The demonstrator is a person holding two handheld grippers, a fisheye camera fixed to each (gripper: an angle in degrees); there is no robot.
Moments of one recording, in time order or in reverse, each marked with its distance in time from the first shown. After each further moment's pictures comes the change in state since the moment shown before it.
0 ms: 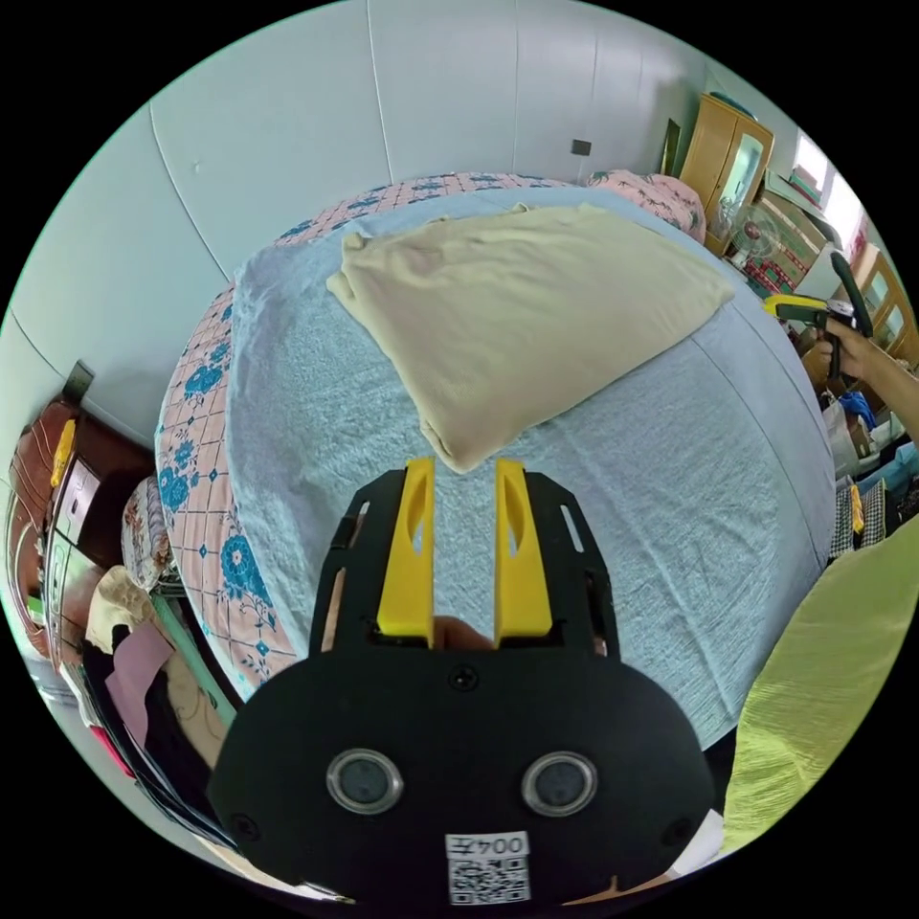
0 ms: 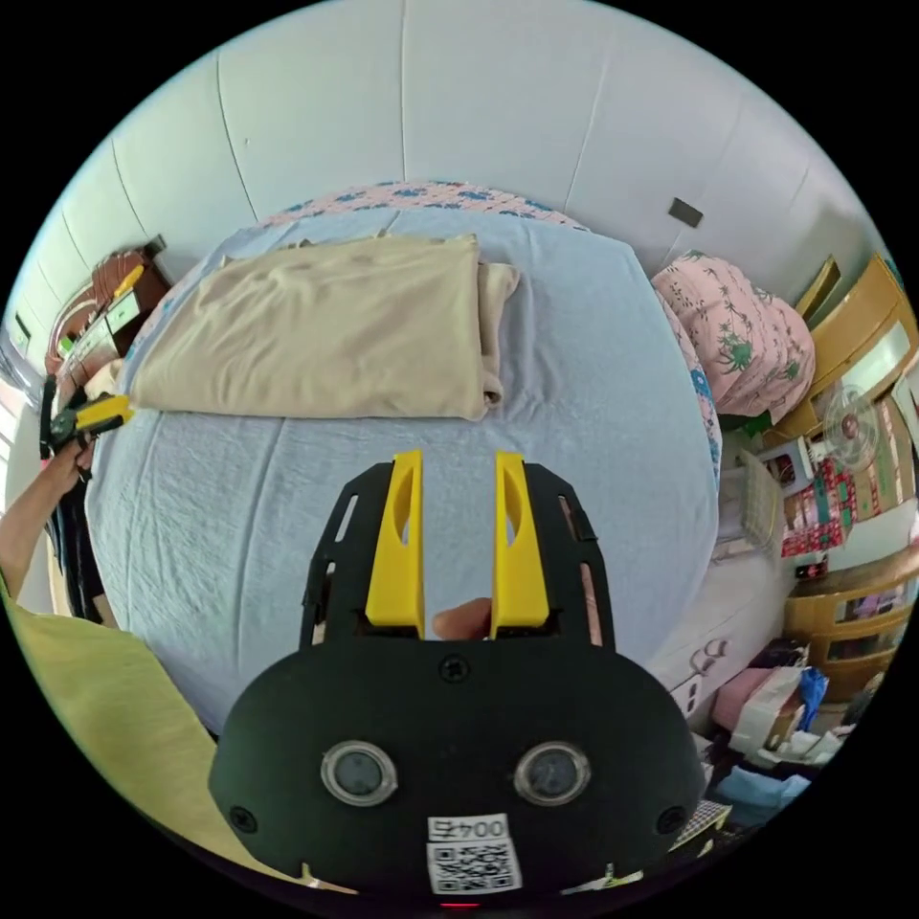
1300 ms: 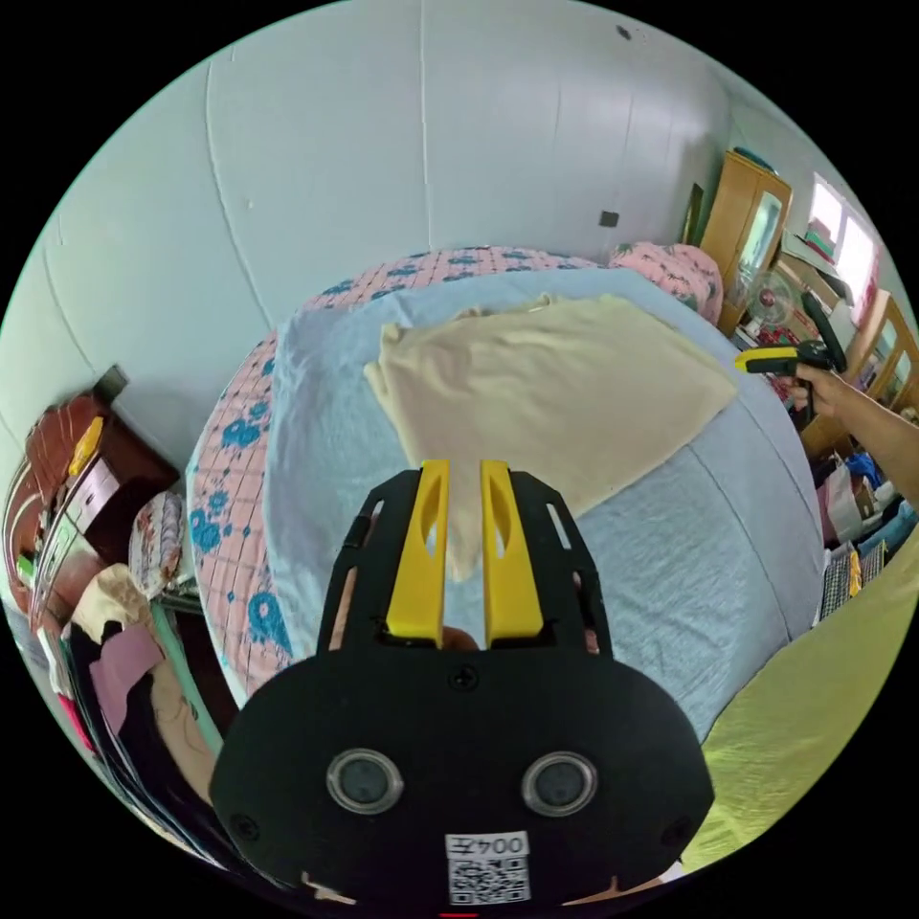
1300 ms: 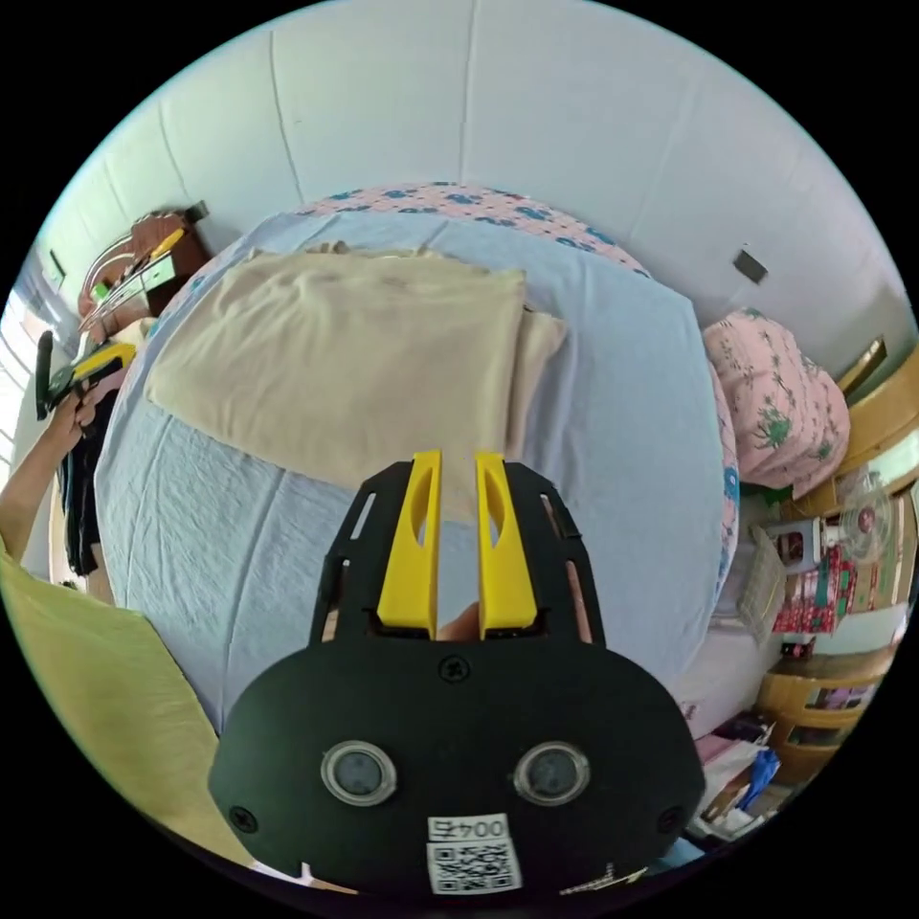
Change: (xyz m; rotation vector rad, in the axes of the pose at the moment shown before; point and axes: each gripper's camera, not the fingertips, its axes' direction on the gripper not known) left arm -0.032 -0.011 -0.026 0.164 -0.051 -0.110; right arm 0.033 -0.022 0.142 -0.026 -0.026 -0.172
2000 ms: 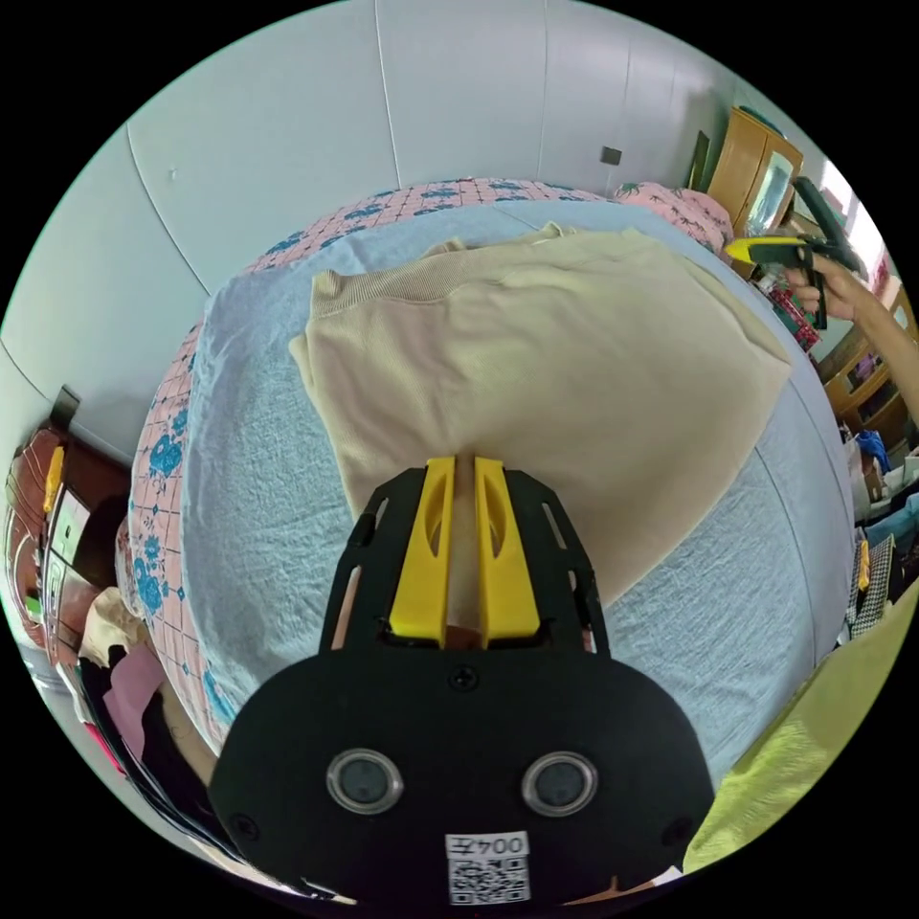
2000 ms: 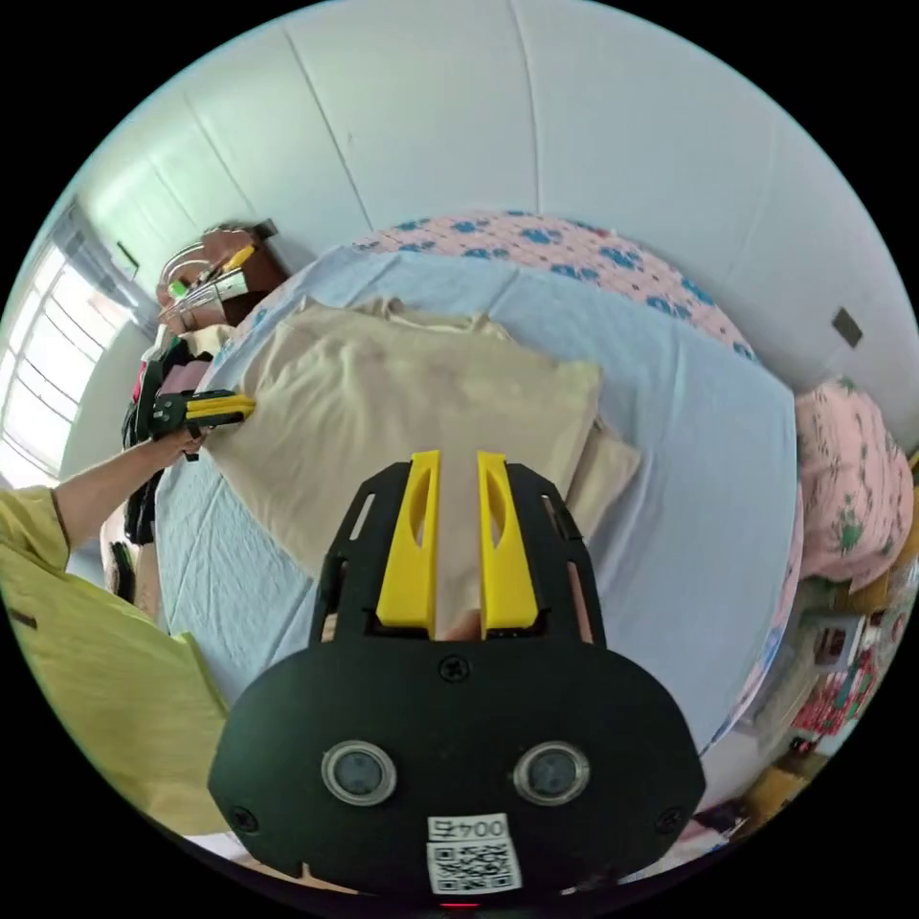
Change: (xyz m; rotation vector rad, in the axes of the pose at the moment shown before) left arm 0.003 -0.051 0.129 -0.166 0.015 0.065; right arm 0.041 -0.083 0.099 -0.009 -0.259 -0.141
